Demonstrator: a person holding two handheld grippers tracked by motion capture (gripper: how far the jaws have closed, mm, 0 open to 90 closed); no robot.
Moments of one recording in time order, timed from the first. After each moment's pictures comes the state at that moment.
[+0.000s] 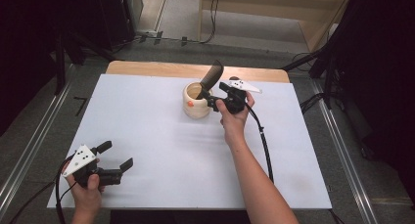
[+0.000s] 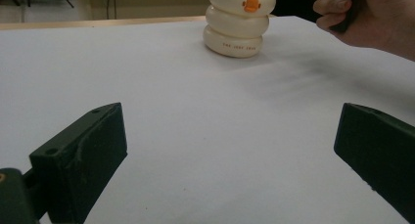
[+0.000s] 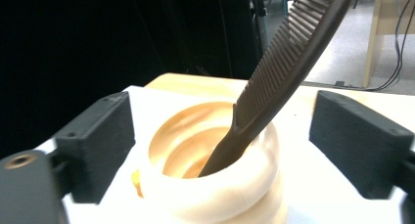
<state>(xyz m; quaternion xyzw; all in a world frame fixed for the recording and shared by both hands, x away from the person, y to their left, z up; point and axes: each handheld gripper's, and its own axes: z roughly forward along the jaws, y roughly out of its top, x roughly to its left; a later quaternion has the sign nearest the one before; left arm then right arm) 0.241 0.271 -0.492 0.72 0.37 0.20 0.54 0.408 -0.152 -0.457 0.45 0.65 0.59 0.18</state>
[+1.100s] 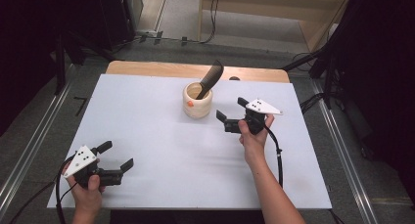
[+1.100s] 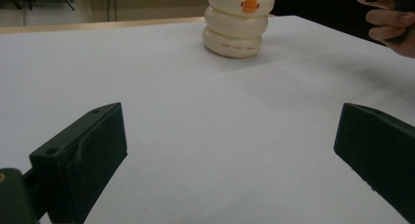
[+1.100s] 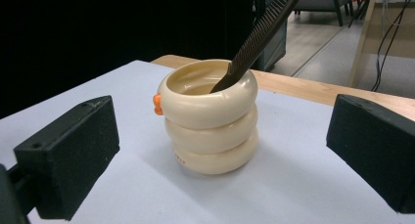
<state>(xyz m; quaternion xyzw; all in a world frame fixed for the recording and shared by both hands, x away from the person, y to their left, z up) 0.240 0.270 -0.492 0.72 0.37 0.21 0.54 0.338 -0.195 -0.460 0.41 0.67 0.57 0.22</state>
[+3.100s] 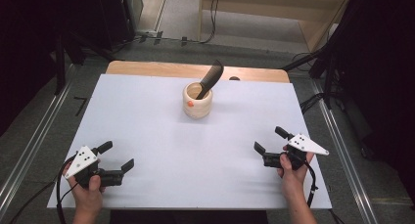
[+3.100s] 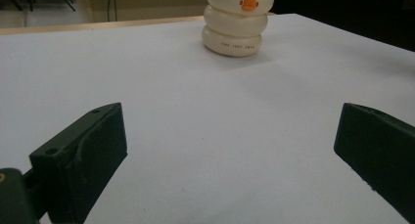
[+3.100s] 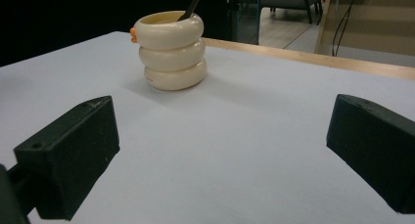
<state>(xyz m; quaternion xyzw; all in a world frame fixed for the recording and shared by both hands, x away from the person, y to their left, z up) 0.239 0.269 -0.492 0.73 0.37 0.21 0.54 0.241 -0.291 -0.489 0.43 0.67 0.55 0.26</state>
